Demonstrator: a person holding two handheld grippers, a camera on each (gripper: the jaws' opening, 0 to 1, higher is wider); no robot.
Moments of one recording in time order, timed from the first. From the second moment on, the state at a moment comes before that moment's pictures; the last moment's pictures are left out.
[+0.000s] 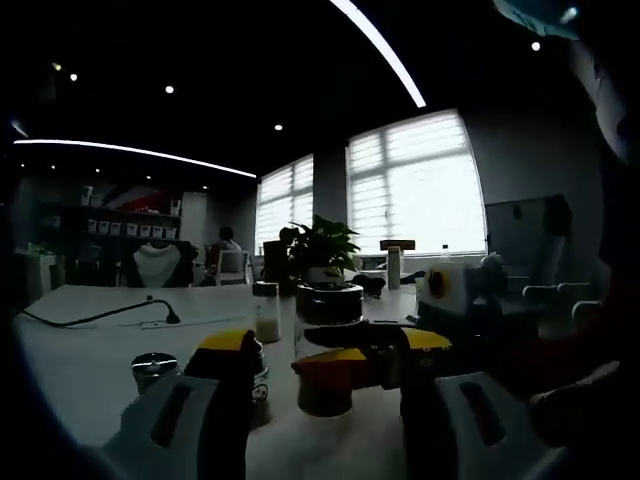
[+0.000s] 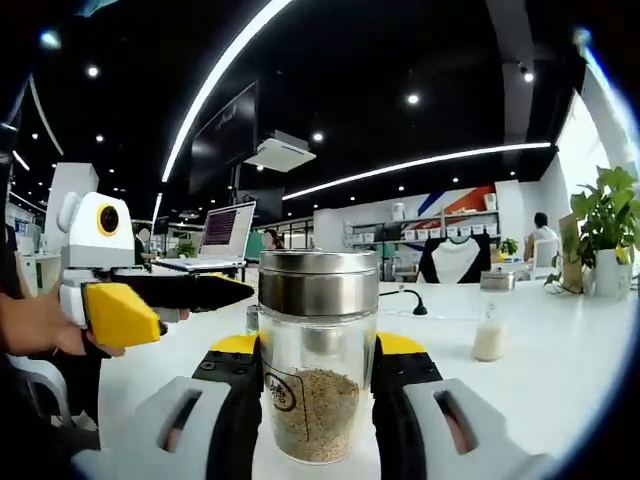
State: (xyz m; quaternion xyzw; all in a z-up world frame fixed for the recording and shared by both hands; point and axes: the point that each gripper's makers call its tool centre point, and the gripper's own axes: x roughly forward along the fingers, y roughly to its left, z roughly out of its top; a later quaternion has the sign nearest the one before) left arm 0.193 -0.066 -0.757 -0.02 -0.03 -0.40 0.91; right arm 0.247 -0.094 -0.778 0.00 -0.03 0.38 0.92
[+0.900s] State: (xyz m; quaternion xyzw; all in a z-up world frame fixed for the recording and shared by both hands) left arm 0.188 -0.036 -0.793 -0.03 0.02 -0.35 0.93; right arm 0.300 -0.121 -0.797 -0.01 0.00 0.35 0.94
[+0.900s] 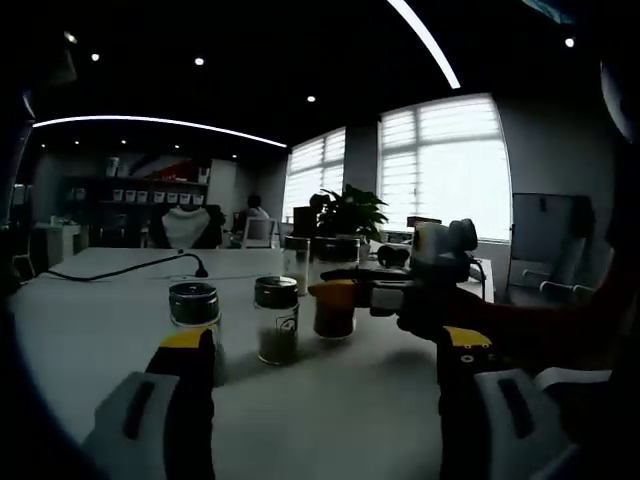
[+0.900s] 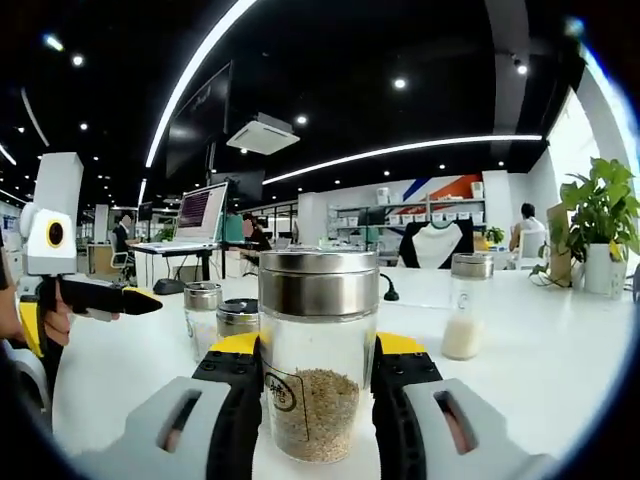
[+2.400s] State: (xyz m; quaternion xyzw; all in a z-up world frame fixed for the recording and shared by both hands) left arm 0.178 -0.026 -0.796 -0.03 0.02 -0.34 0.94; right arm 0.302 -0.131 -0.813 -0.03 0.03 0.37 0.93
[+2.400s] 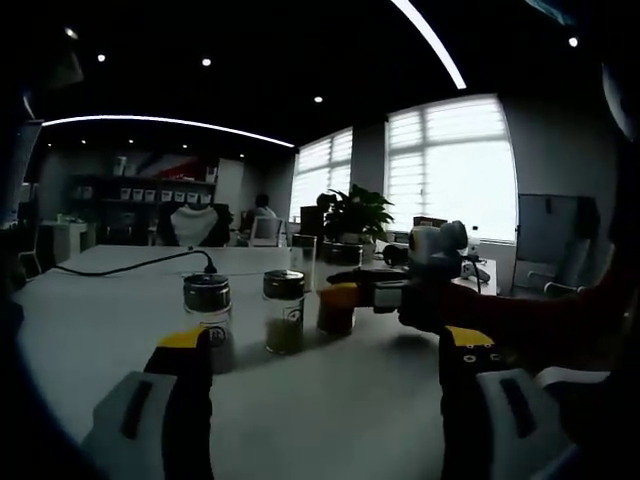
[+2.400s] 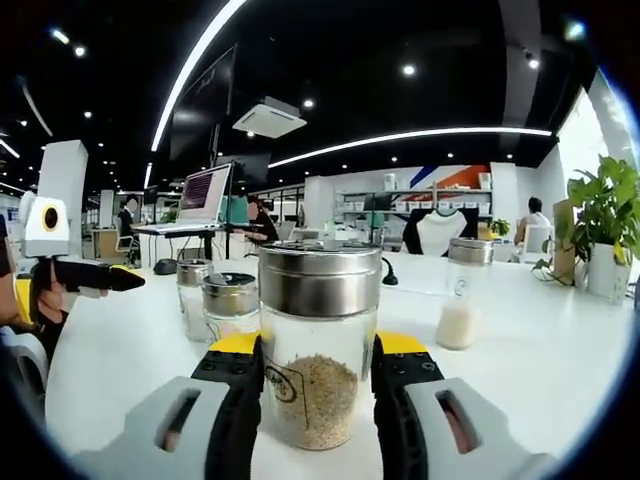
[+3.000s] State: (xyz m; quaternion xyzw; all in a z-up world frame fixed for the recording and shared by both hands) left arm 0.174 -0.028 -0.794 -0.03 0.02 -0.34 0.94; right arm 0.288 -0.143 -0.825 -0.04 0.05 0.35 0.93
